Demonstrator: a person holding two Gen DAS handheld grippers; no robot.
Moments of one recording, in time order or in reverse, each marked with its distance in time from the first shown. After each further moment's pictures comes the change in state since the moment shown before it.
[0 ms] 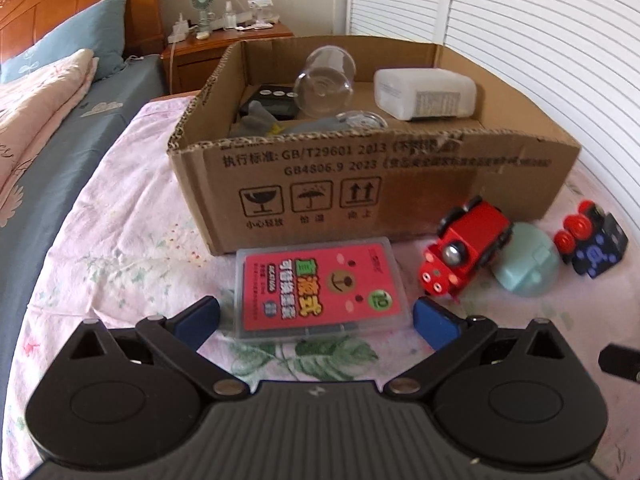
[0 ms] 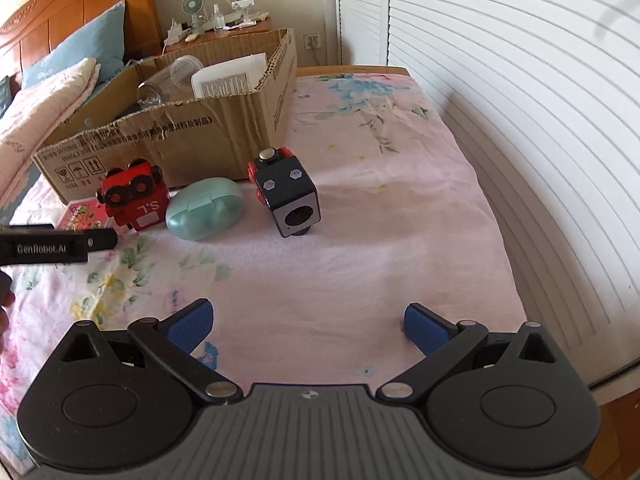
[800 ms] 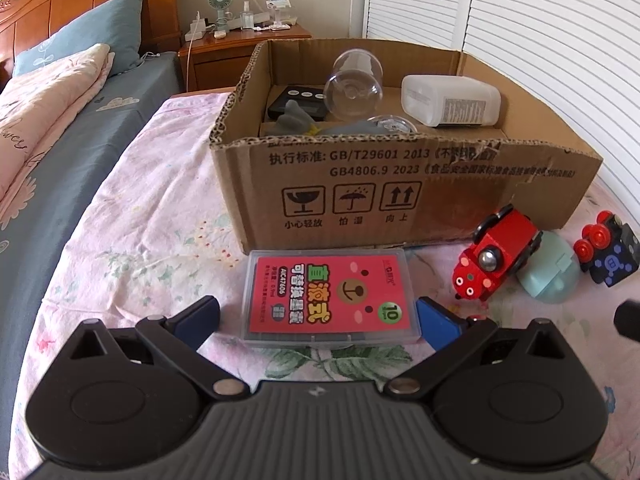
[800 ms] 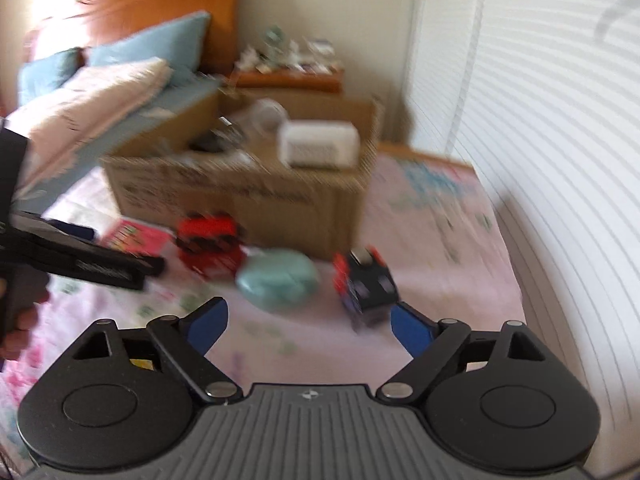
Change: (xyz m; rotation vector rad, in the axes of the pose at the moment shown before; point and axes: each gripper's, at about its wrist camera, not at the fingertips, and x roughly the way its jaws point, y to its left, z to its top) left arm 0.001 0.016 -0.001 -0.024 -0.006 0.018; right arm -0.025 0.047 0.029 -0.253 -0.193 0.111
